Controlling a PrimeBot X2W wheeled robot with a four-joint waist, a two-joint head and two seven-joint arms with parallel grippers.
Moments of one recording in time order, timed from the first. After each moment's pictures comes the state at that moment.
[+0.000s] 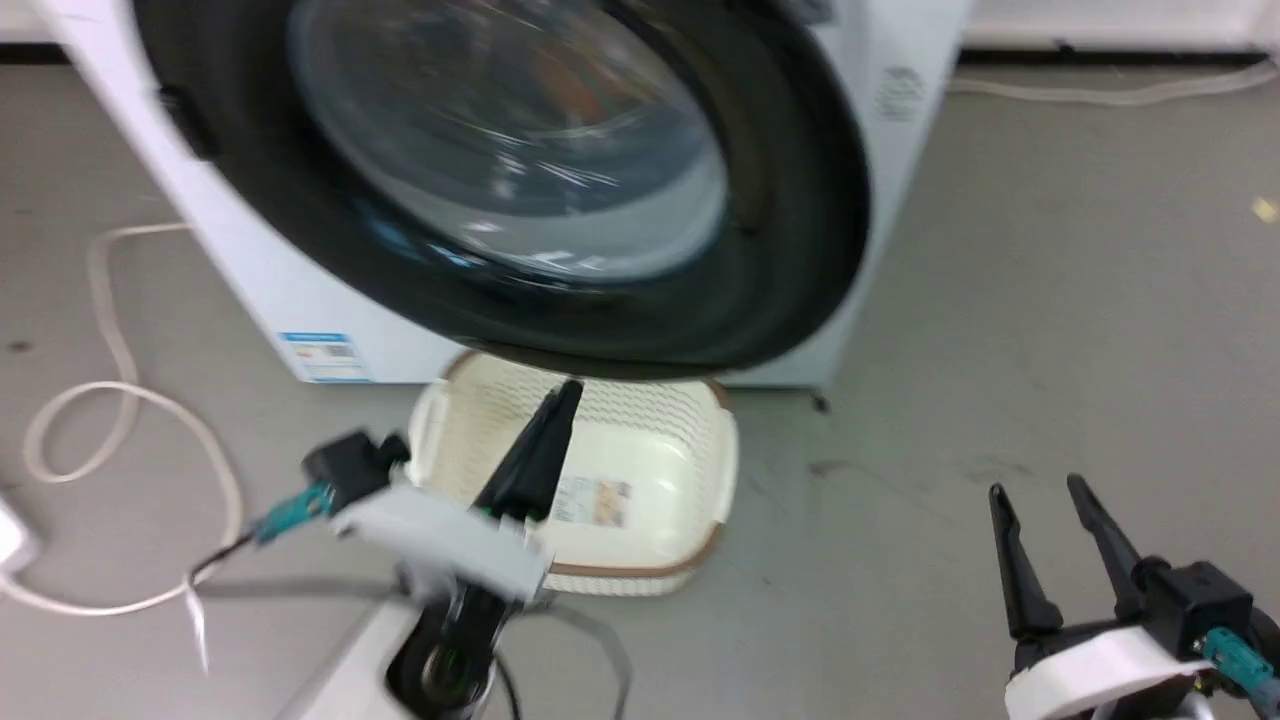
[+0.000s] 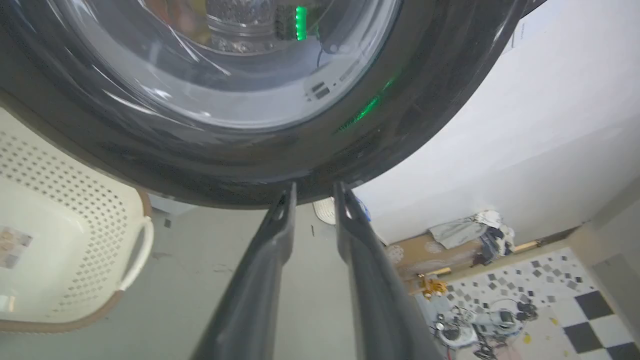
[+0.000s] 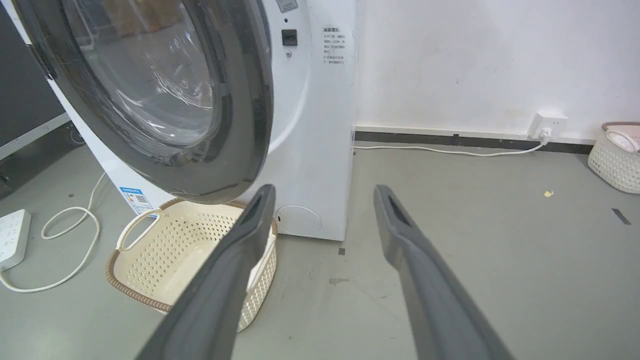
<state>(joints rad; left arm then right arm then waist) -0.42 0.23 -0.55 0.30 -1.42 -0.13 -0.17 -0.06 -0.05 -0.08 0.20 0.05 0.13 -0.26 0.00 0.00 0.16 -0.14</state>
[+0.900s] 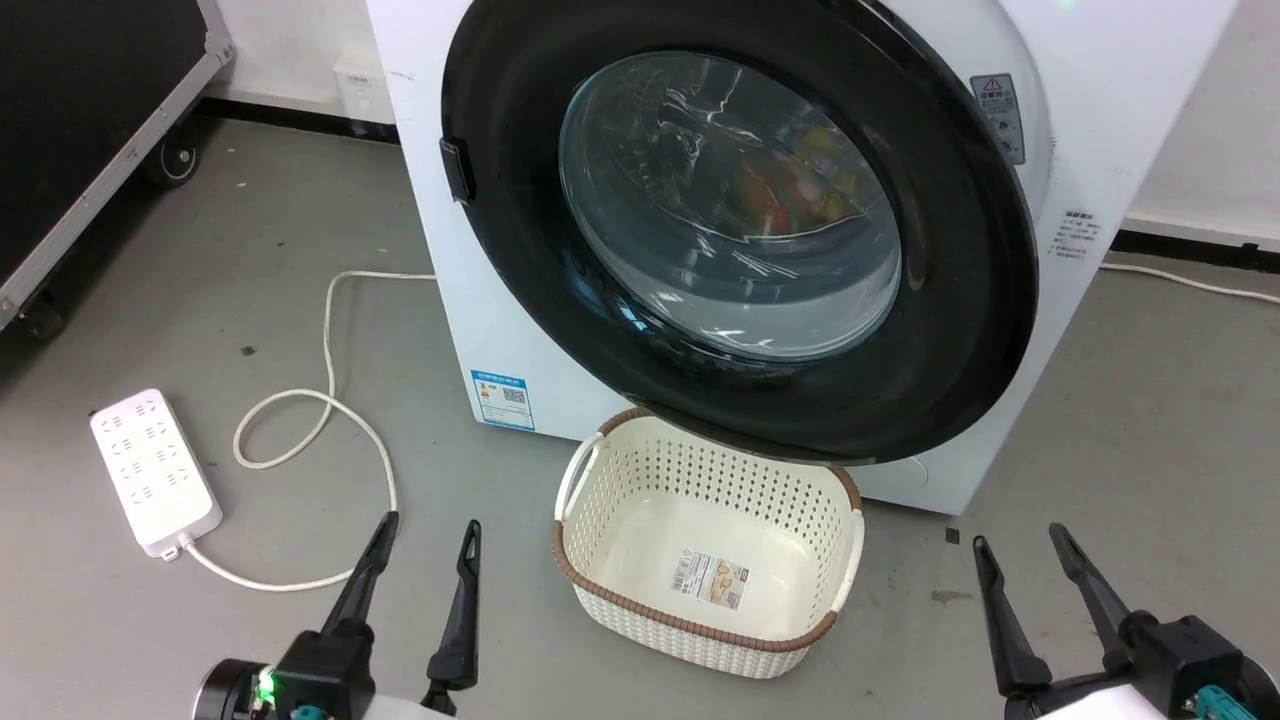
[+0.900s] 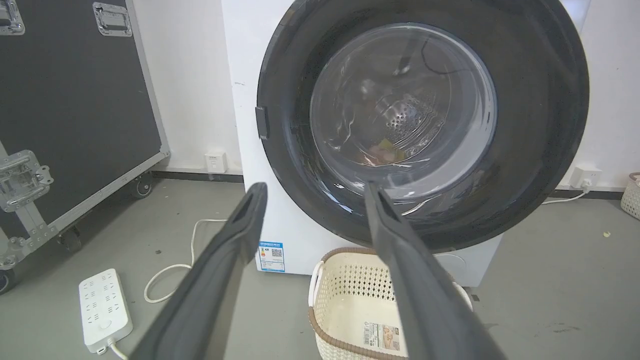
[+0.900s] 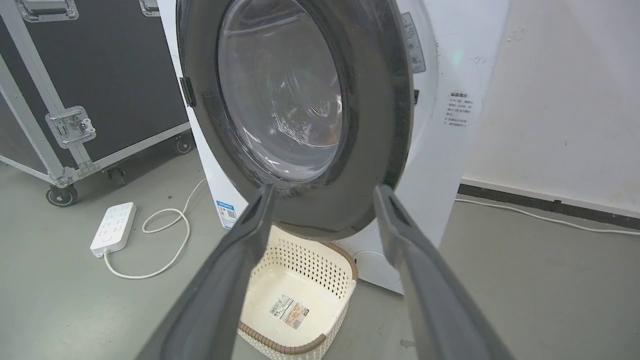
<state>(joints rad) 0.05 0.21 -0.24 -0.01 -0.22 0.08 -0.26 0.06 -0.05 -0.04 0.10 0.06 0.13 -0.24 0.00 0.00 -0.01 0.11</state>
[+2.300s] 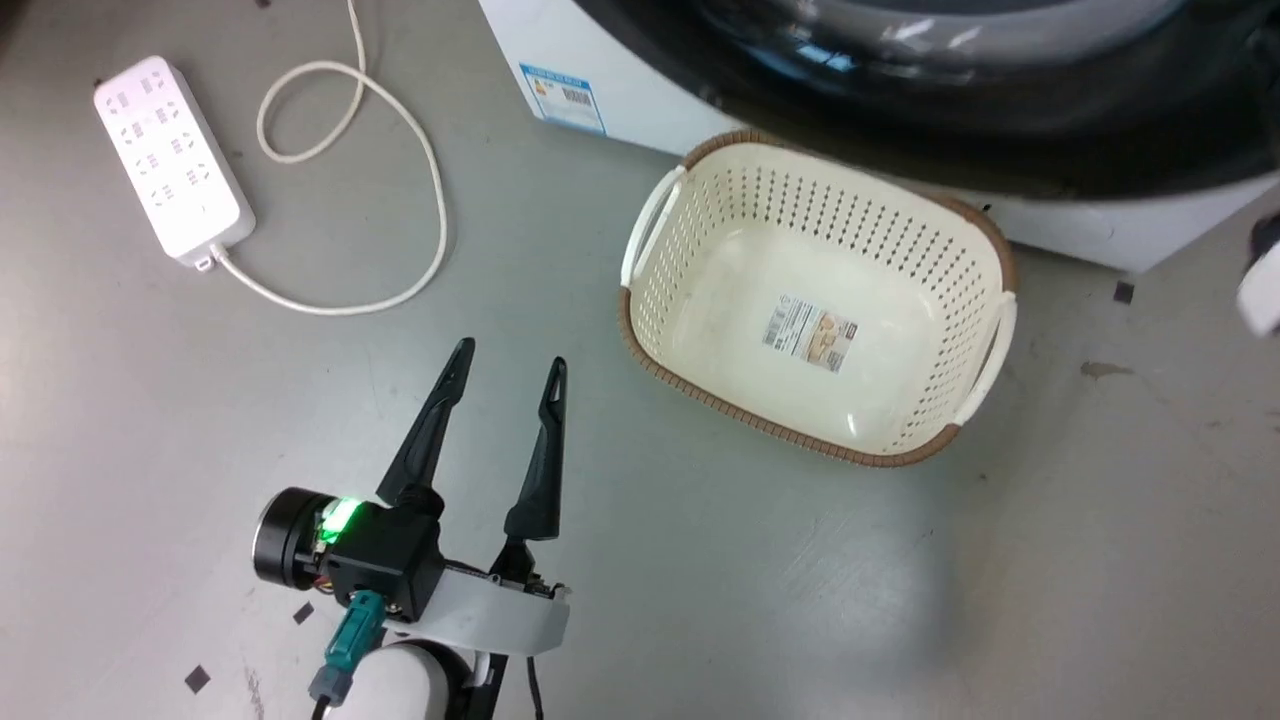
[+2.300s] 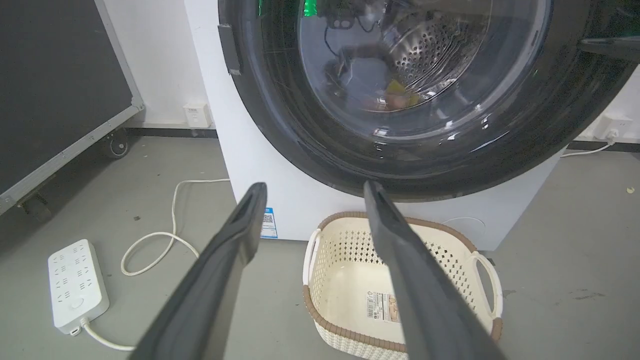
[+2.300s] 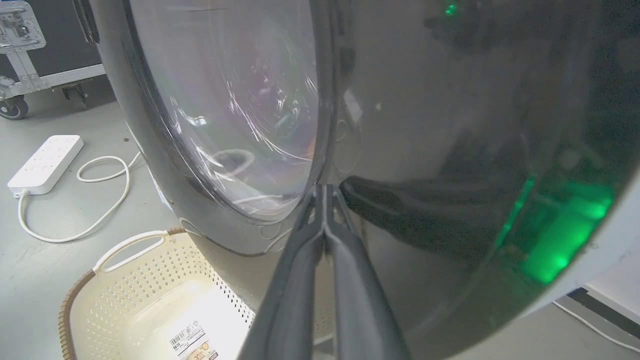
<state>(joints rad) -0.17 0.07 -0.23 -0.06 -0.08 -0.01 -0.26 -0.70 -0.51 0.11 0.27 0.23 0.13 -0.01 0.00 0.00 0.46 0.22</state>
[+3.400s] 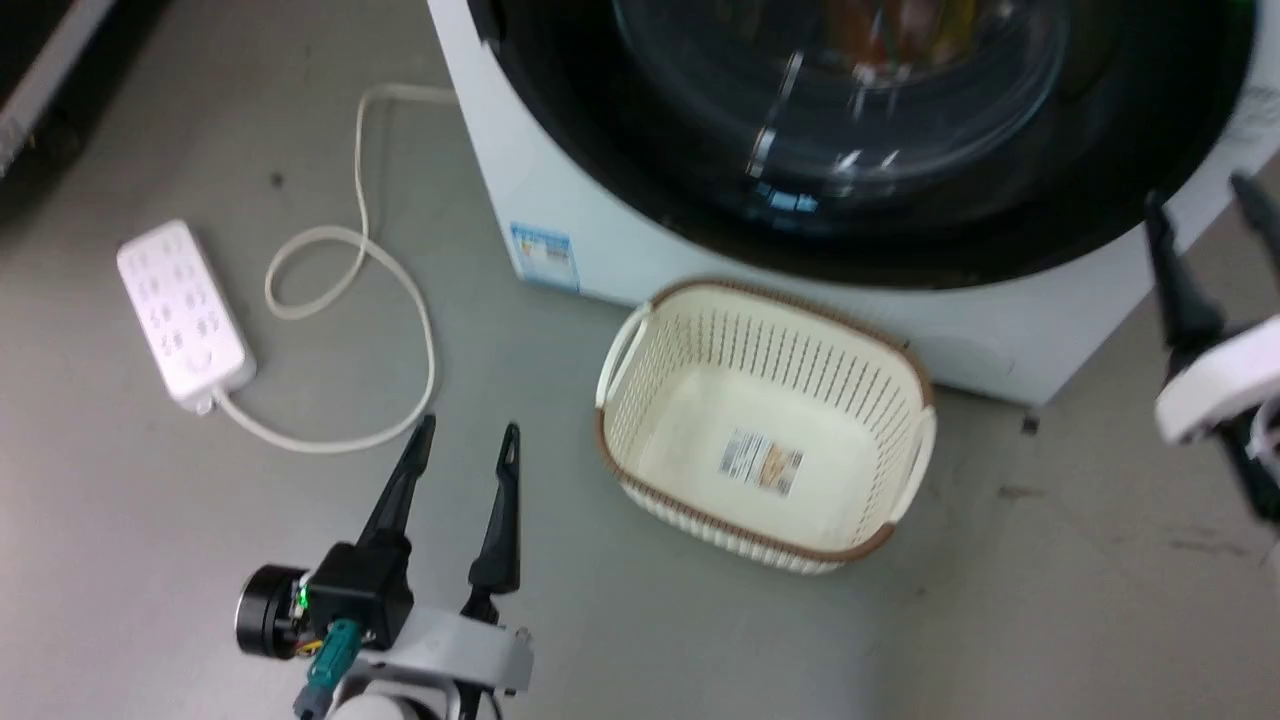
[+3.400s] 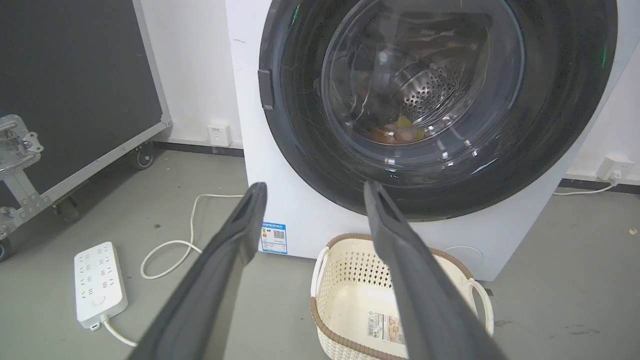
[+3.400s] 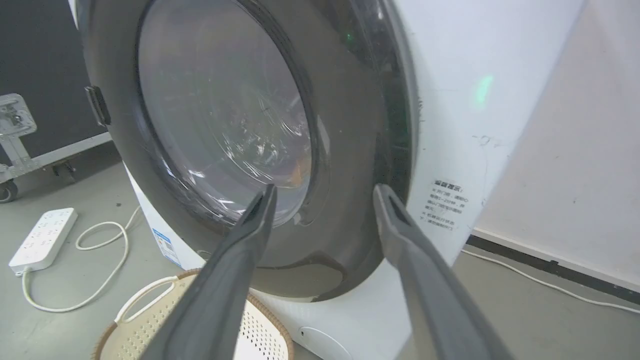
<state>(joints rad) -0.11 0.05 -0.17 0.03 -0.11 -0.01 -0.26 -0.65 -0.41 0.08 0.57 0.26 0.13 -0.22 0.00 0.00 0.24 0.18</state>
